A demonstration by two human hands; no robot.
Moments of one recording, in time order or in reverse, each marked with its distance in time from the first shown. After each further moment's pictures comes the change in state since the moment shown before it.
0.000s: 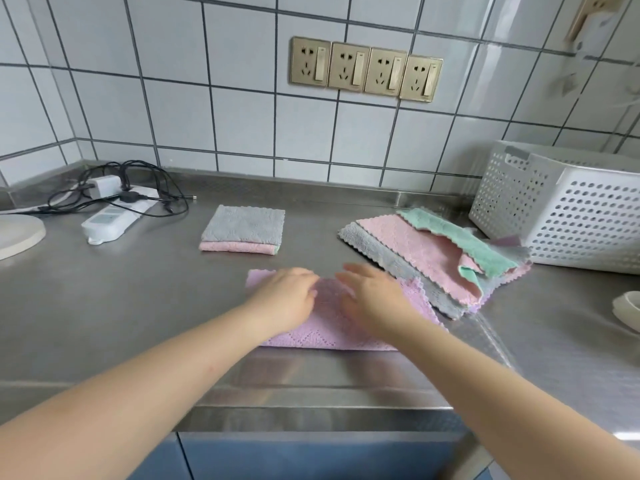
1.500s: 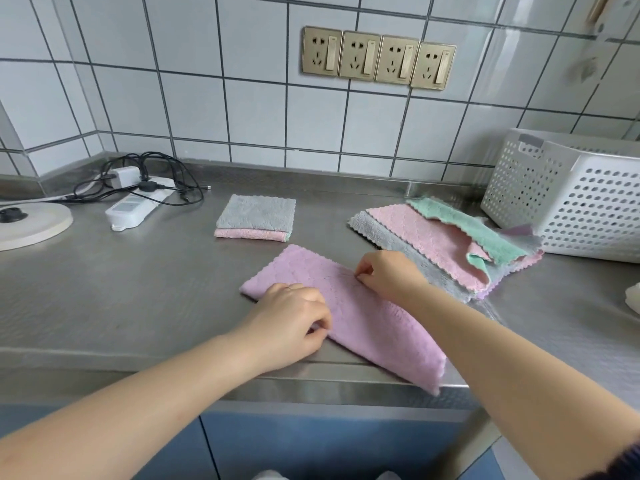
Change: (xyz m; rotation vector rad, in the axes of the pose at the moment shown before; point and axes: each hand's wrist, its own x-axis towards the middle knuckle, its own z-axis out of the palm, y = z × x) left_hand -0.068 0.011 -0.003 0.002 0.079 0.255; right_hand 0.021 0.023 -0.007 -0.007 -0.090 0.085
